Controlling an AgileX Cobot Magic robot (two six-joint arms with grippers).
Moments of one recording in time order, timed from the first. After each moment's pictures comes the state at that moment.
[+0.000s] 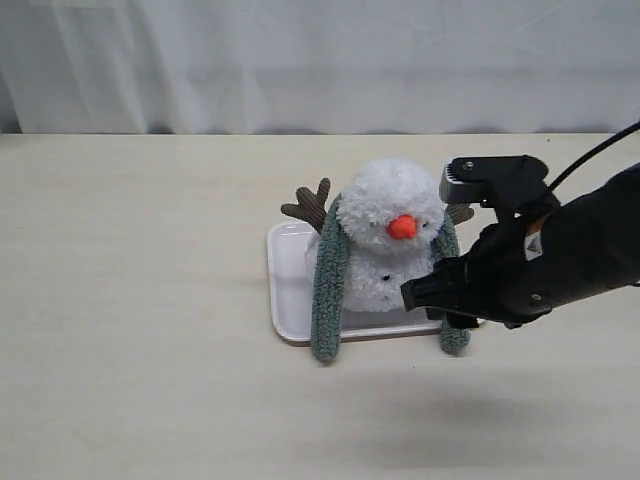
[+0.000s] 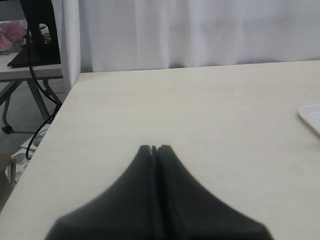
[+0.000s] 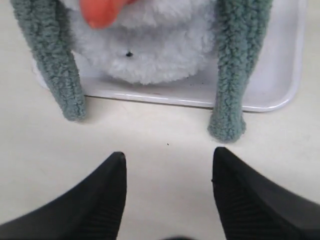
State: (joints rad) left arm 0.01 0.00 0.00 0.04 0.32 0.03; right arm 0.49 1.40 -0.79 -0.04 0.56 0.33
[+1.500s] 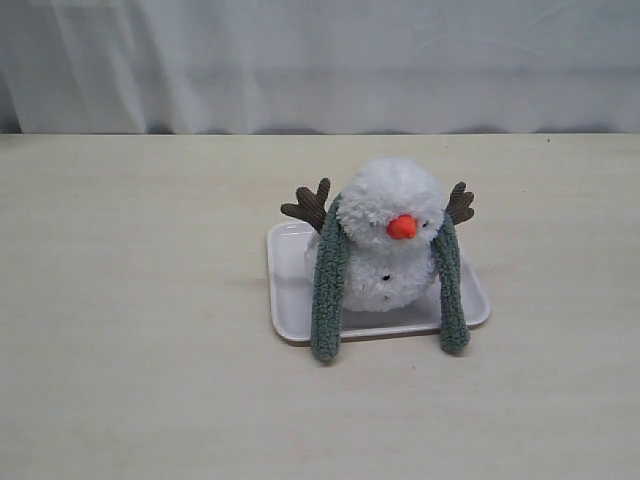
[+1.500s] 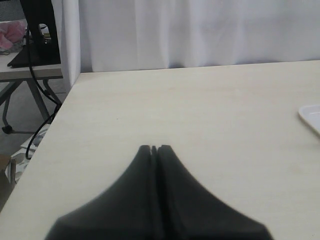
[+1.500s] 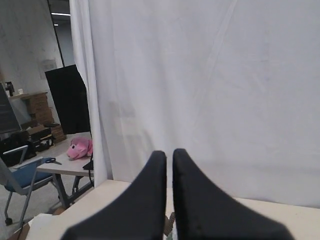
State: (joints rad) left arm 0.01 0.00 0.00 0.04 0.32 0.03; right arm 0.49 0.11 -0.79 -0.04 0.64 0.18
